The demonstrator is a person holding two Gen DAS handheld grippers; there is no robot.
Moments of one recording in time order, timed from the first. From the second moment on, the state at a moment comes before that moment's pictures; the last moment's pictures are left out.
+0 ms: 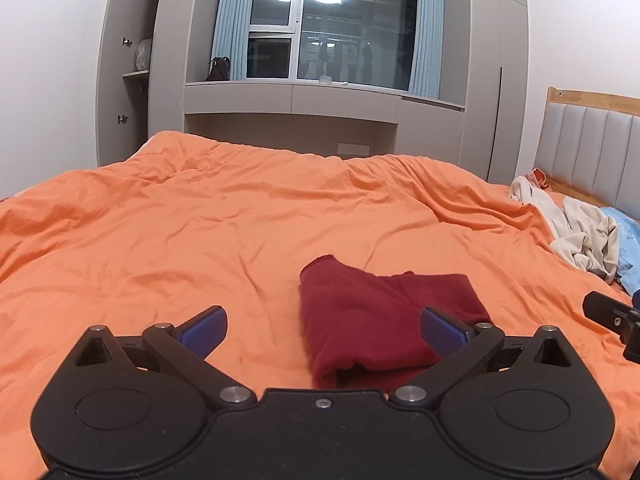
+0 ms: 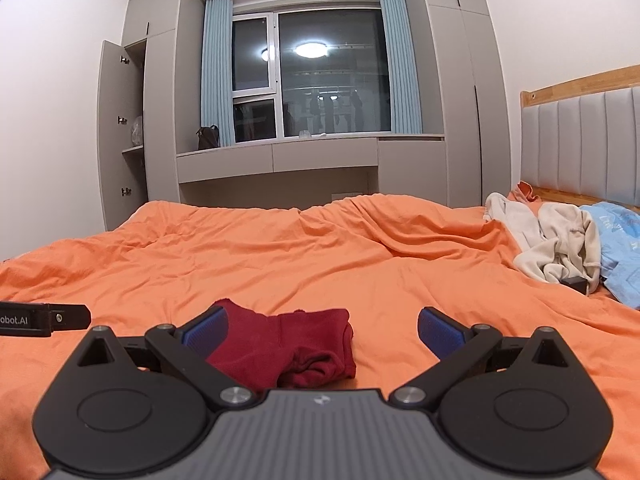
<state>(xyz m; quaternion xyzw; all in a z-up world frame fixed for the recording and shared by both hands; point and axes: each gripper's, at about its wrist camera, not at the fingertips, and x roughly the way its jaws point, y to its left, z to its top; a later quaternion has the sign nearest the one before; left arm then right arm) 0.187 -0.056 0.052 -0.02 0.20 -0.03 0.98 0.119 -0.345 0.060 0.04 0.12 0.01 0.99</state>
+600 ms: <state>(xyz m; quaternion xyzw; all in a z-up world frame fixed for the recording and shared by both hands) 0.131 -0.042 0.012 0.00 0.20 -0.01 0.98 0.062 -0.331 0.025 0.05 0.10 0.00 0.99</state>
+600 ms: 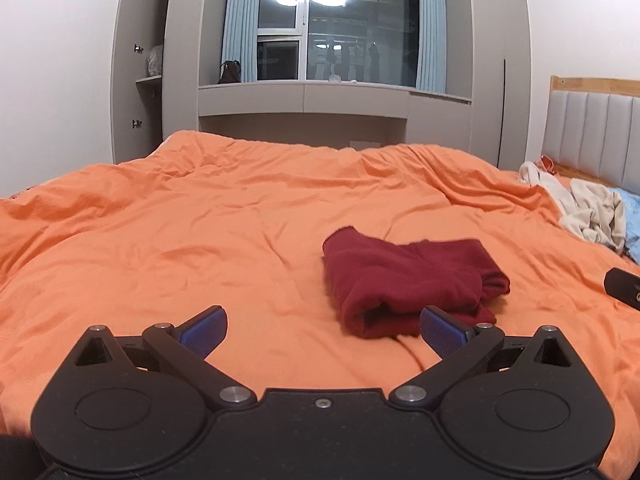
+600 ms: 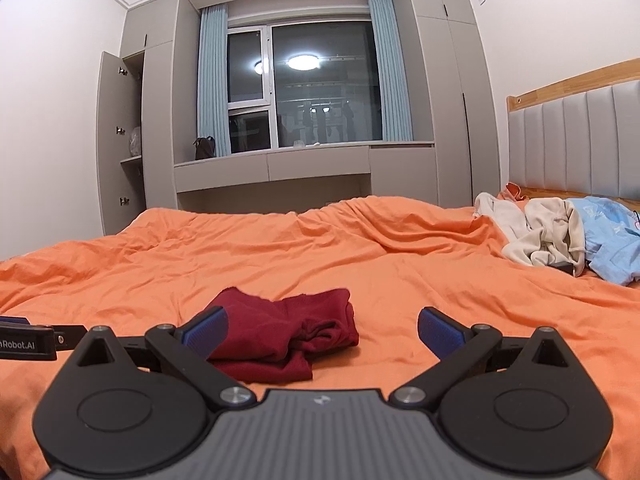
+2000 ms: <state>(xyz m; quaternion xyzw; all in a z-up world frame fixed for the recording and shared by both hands) 0.130 -0.041 -0.009 0.00 0.24 -0.01 0.97 0.066 -0.334 -0.002 0.05 0.18 -0.02 0.98</state>
